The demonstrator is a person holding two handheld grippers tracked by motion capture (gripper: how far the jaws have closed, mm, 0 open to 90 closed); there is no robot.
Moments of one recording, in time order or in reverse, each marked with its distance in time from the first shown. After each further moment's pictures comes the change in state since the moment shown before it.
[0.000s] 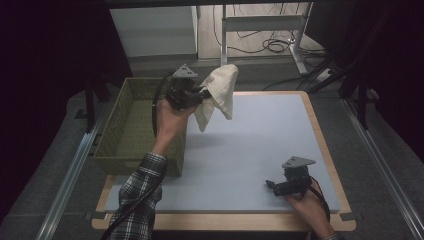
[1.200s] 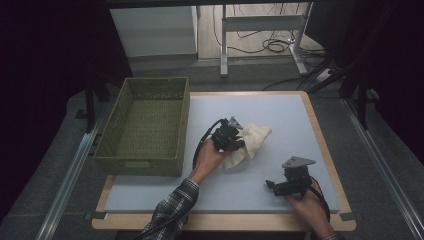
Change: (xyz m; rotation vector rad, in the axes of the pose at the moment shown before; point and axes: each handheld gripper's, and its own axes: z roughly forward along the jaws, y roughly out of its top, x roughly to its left) left arm -0.080 -0.104 0.146 0.271 -0.195 0.036; right arm 0.000 0.000 0.000 0.002 -0.002 0.000
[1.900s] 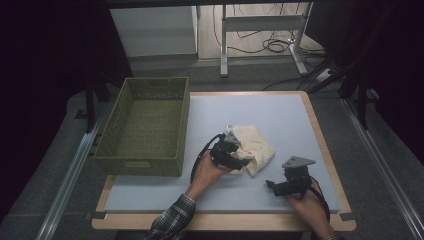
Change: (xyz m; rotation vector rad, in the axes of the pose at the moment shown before) left arm -0.019 -0.039 -0.004 -0.056 -0.015 -0.029; right arm 0.000 0.000 0.000 0.000 0.002 0.002
